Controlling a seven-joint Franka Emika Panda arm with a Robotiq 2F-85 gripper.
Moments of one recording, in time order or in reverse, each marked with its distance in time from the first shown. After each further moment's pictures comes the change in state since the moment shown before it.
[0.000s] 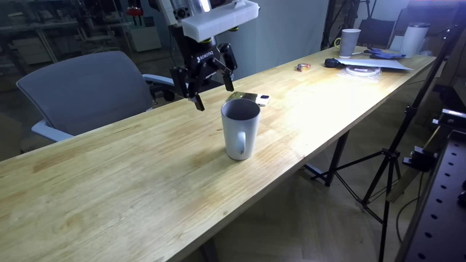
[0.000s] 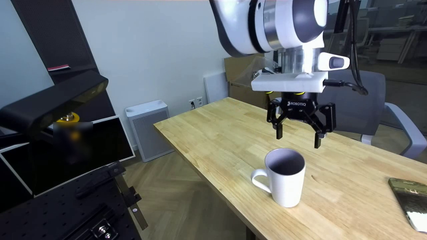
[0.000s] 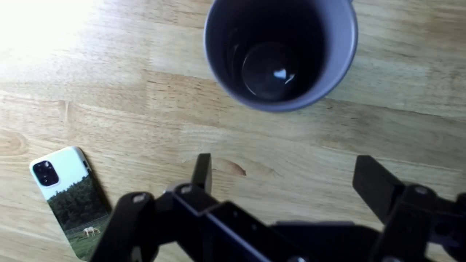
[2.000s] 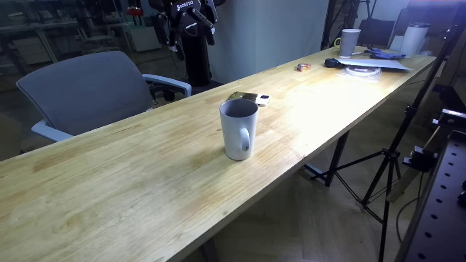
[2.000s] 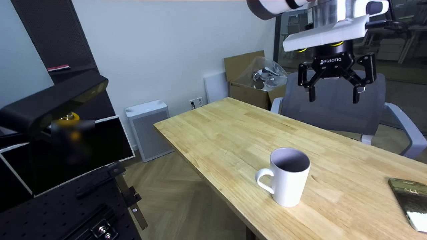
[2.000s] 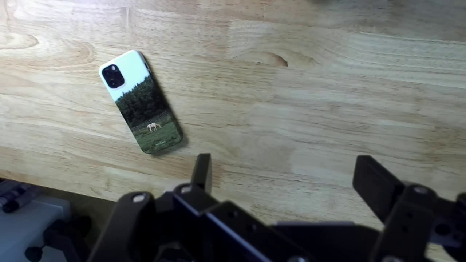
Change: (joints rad) arm -0.026 -0.006 -0.014 0.235 -0.035 -0.109 0.011
